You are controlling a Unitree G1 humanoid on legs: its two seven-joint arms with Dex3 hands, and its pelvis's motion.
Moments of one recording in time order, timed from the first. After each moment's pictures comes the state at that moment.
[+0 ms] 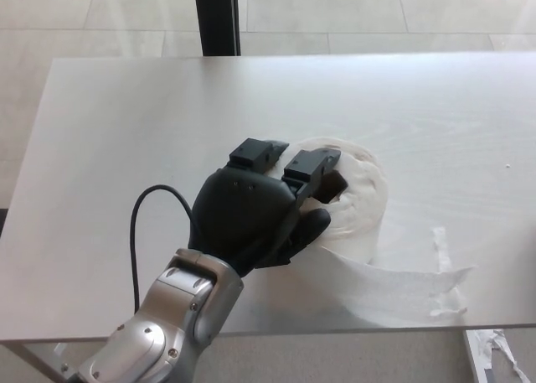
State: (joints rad) left_arm -0.29 0.38 -0.72 0.00 0.86 0.23 0.15; right_arm -0.61 -0.70 0.20 1.02 -0.38 -0.38 -0.17
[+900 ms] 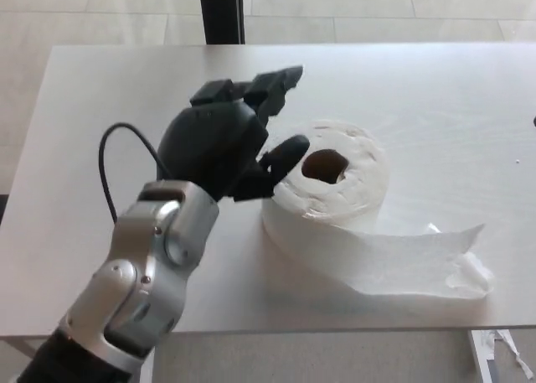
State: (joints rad) left_arm -0.43 0.30 -0.42 -0.13 0.67 0.34 -0.10; right_arm -0.42 -0.74 0.11 0.51 -0.51 -0.25 -0.27
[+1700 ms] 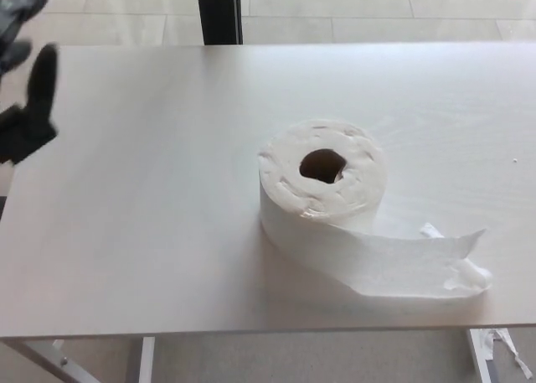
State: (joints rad) left_arm -0.12 0.35 0.30 -0.40 0.41 0.47 -0.31; right_arm 0.13 -0.76 -0.29 0.27 -0.44 -0.25 -0.22
